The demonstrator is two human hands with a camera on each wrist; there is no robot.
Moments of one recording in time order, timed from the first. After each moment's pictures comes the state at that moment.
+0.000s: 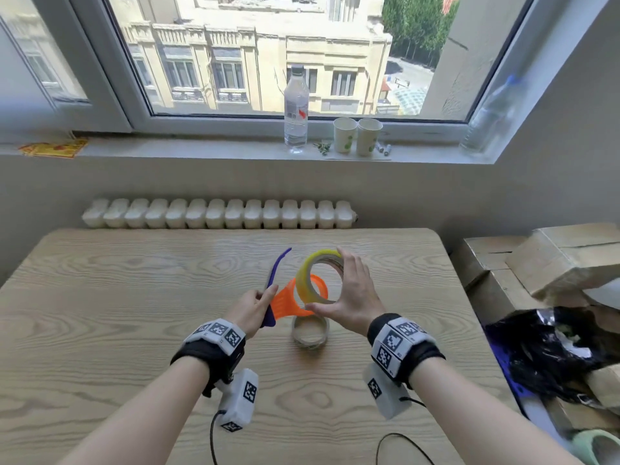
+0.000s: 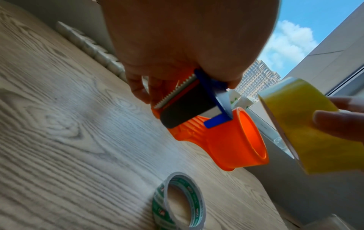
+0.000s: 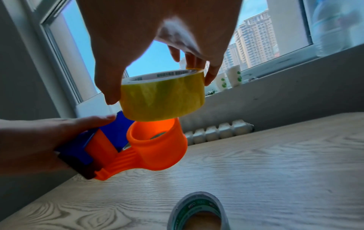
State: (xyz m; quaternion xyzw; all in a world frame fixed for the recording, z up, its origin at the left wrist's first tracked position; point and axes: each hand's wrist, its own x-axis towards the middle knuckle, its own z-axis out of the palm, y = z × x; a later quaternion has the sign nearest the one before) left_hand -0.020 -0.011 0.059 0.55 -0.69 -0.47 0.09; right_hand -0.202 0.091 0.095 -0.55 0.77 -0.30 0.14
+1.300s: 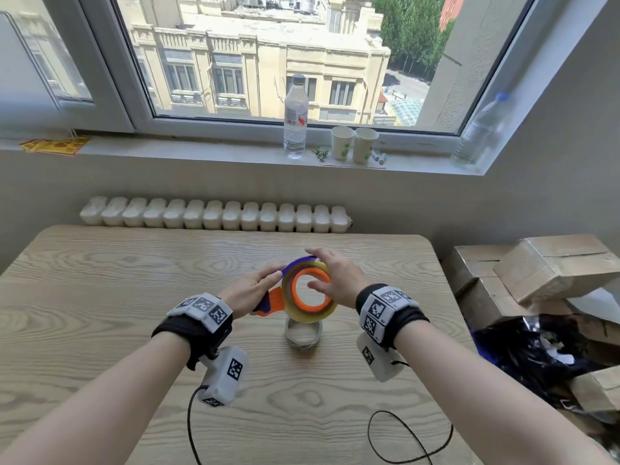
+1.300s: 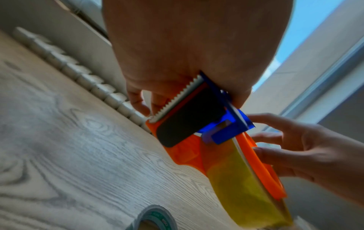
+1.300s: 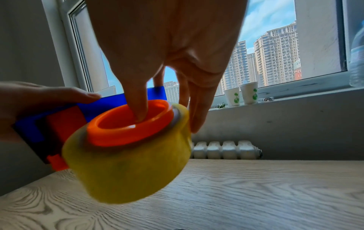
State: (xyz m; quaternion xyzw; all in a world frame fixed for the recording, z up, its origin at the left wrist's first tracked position) left_hand -0.024 -0.016 0.112 0.41 -0.74 -0.53 0.07; right_hand -0.210 0.066 0.126 -0.60 0.75 -0.15 0.21
